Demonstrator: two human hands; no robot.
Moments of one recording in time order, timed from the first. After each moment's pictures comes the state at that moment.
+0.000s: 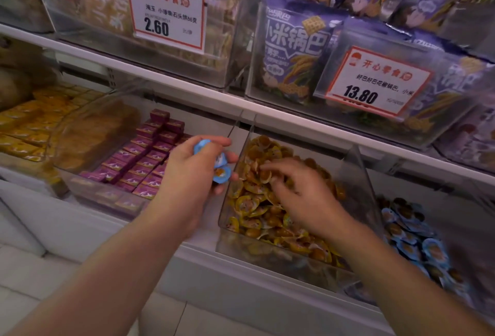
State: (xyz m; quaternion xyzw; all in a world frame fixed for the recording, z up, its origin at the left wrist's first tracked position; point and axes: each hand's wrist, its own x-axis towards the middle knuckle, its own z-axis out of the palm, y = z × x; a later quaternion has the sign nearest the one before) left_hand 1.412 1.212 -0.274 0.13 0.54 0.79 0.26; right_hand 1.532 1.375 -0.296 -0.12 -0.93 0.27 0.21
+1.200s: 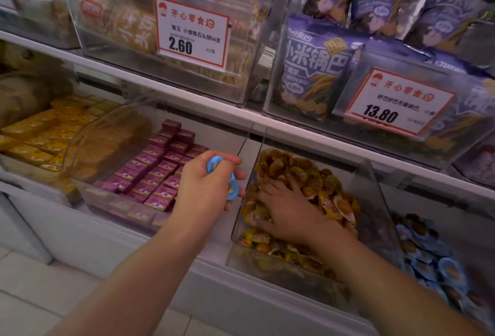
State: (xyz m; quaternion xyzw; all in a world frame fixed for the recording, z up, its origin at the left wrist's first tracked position) left_hand 1.405 1.210 -0.285 0.17 0.62 0.74 0.20; right_hand 1.487 1.397 -0.344 -0.09 -0.99 -0.06 -0.06
